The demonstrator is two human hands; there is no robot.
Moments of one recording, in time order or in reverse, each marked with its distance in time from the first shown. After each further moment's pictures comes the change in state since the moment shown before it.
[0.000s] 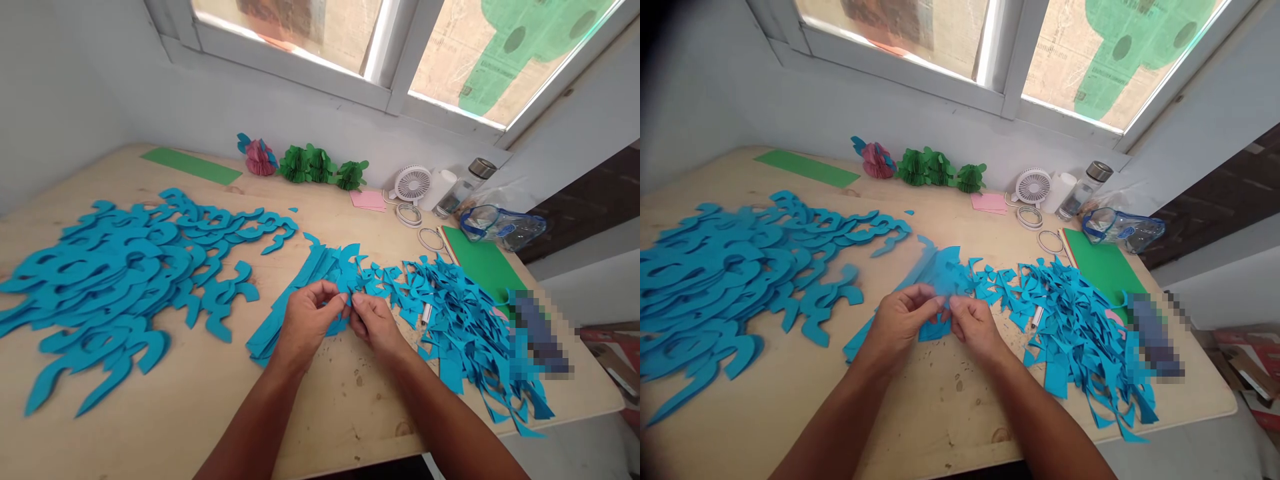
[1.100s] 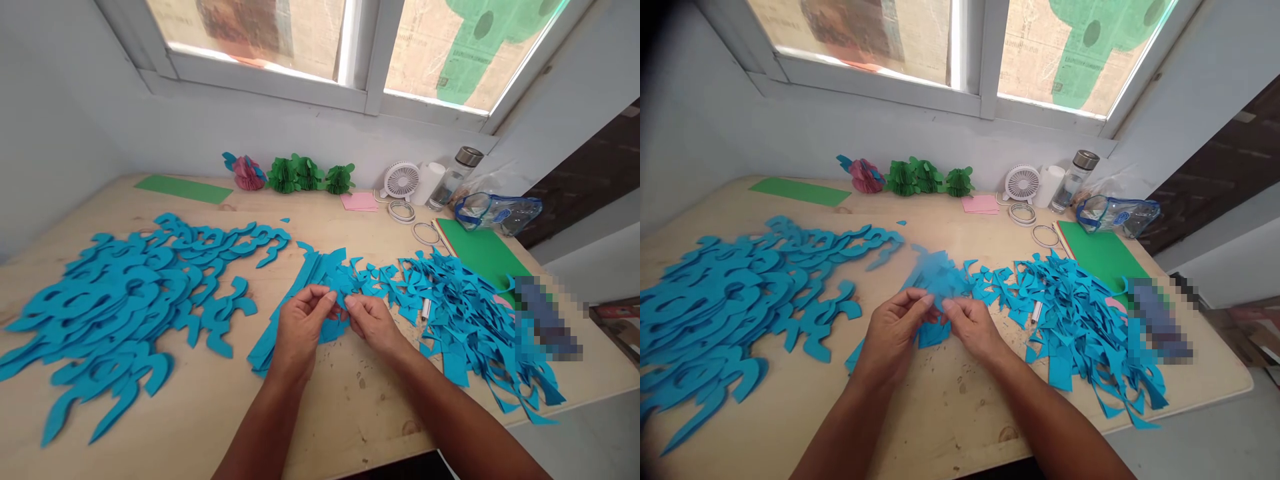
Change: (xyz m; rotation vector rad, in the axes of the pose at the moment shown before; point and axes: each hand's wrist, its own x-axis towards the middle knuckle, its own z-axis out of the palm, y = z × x) left_hand -0.004 -0.002 0.004 -0.132 0.063 -0.027; right_hand 0.000 -0.004 -0.001 -0.026 0.026 -0.043
